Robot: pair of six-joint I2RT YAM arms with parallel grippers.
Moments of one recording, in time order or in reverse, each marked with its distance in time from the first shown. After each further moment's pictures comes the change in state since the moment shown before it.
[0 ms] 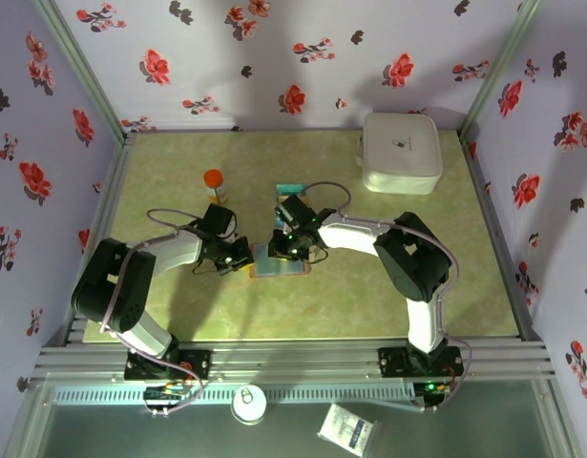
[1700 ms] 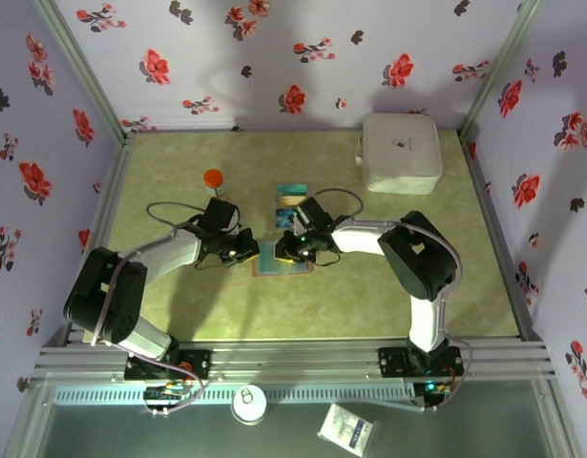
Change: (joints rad) left arm -0.043 -0.069 0.043 0.019 0.003 -0.040; right arm -0.086 -0.027 -0.172 0.227 -0.161 -0.027
